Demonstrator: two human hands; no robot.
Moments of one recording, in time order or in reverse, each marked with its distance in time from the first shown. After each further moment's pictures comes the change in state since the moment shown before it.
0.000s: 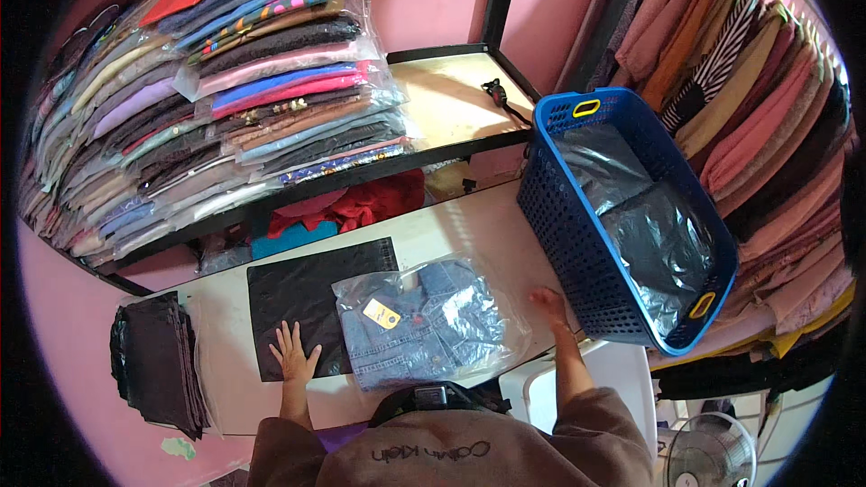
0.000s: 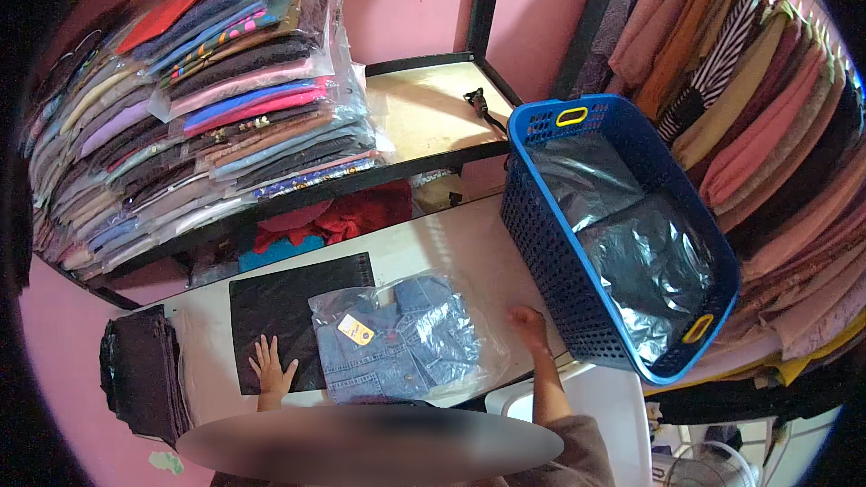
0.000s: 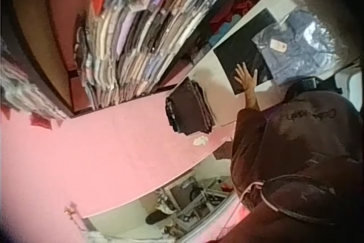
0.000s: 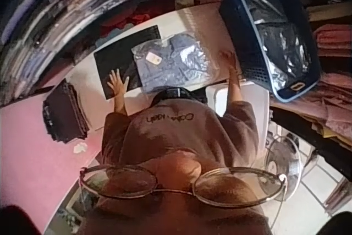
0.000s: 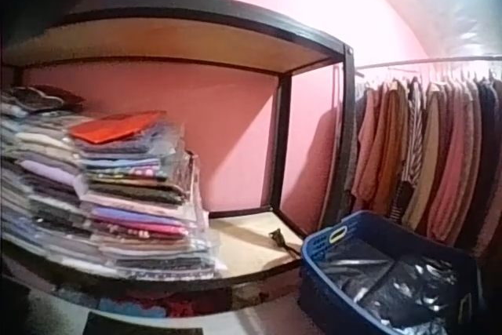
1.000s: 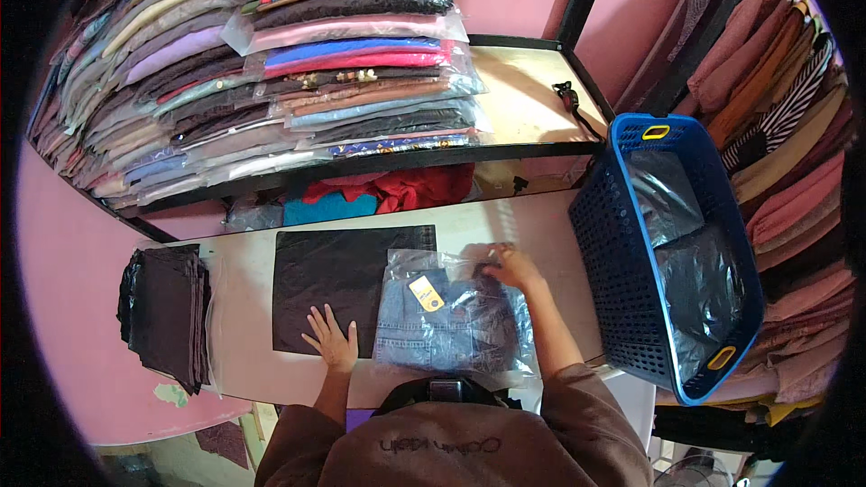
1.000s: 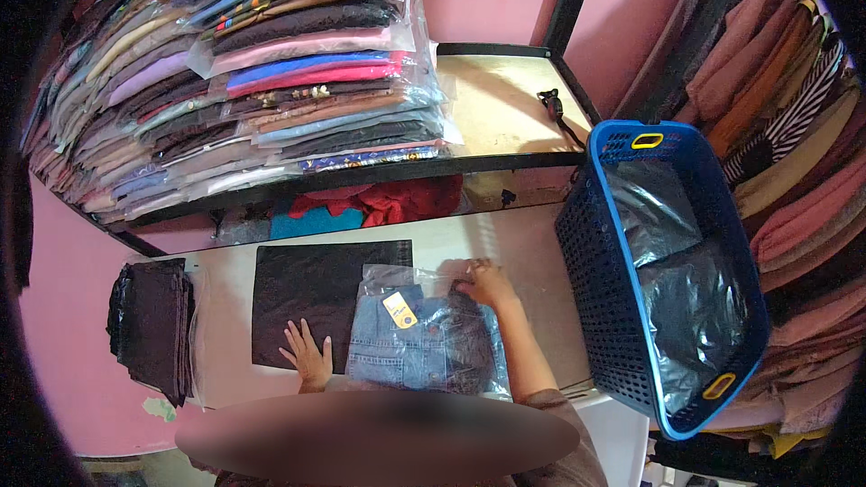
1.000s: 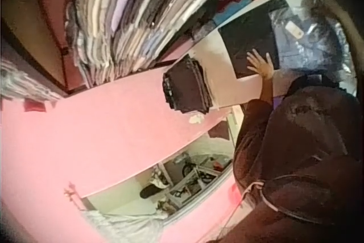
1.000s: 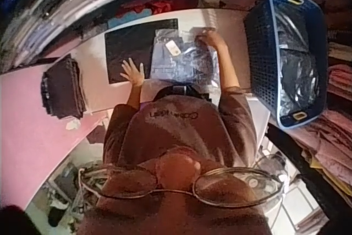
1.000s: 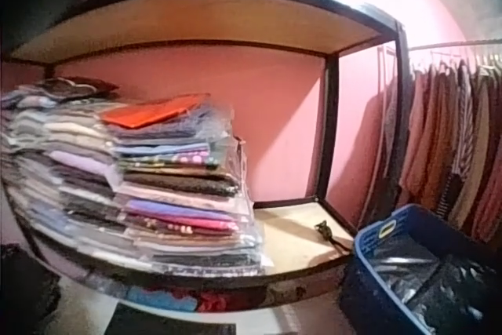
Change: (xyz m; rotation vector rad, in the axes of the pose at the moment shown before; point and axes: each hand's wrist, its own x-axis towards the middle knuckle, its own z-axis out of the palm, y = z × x) left_hand -0.013 0.055 0.034 -0.074 0.218 -0.210; right_hand 0.087 -0.143 0.109 -0.688 -0.464 -0.465
